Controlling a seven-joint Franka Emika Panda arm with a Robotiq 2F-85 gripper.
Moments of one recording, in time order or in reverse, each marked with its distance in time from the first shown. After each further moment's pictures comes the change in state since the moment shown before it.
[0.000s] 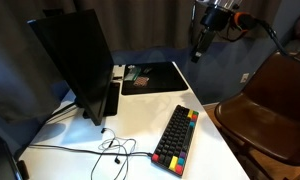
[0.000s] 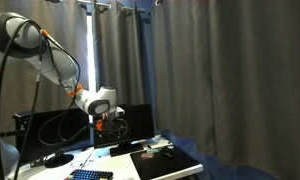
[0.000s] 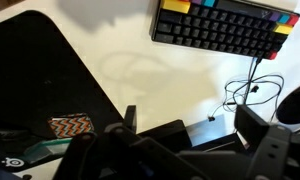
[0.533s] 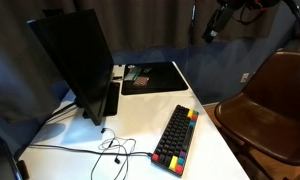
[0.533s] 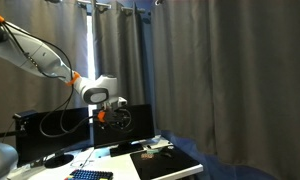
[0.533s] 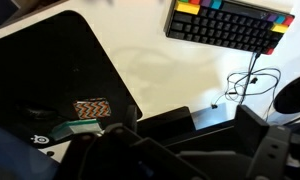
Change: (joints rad) arm 0.040 -0.266 -0.166 -0.031 0.239 -0.191 -0.222
